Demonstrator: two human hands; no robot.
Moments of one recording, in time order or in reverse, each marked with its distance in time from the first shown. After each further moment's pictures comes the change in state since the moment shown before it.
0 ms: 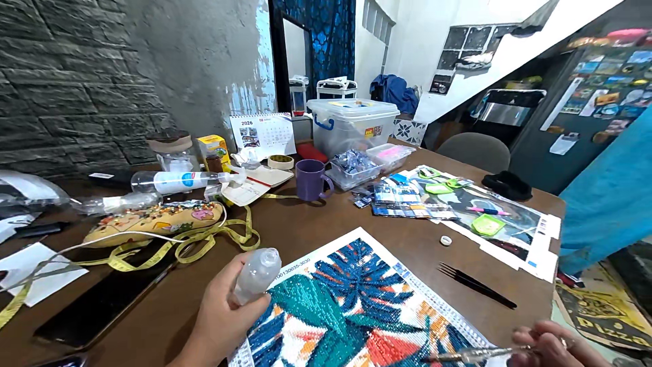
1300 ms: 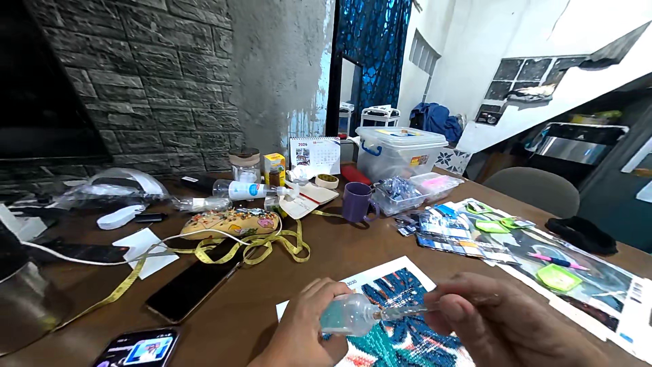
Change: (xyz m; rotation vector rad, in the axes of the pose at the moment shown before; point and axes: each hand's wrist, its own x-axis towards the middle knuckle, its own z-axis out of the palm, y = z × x) left_hand 0.000 0.000 0.009 0.092 -0.214 0.369; right_hand 0.038 -0.004 0.158 -0.567 -0.537 -0.721
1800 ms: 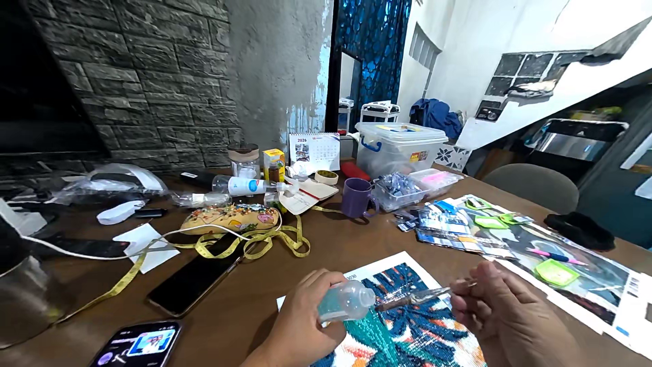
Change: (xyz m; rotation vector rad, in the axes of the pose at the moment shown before) left_hand 0.000 -0.004 0.002 0.034 0.059 -0.030; right_hand 0.003 0.012 -0.004 0.498 0.536 0.871
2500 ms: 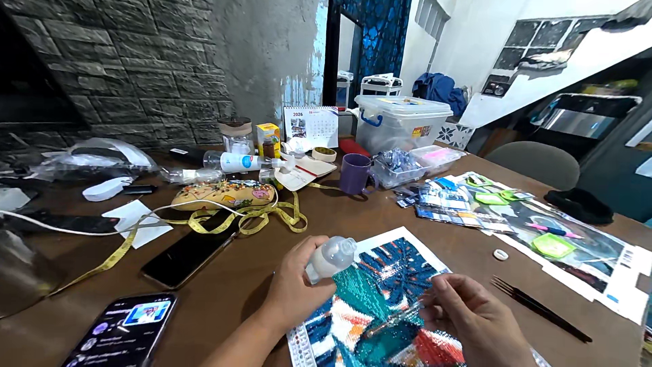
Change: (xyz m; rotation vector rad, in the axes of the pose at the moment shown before) left_hand 0.003 0.010 -0.004 -0.162 0.049 -0.394; right_hand -0.009 0.053 -0.030 -0.326 -0.179 0.011
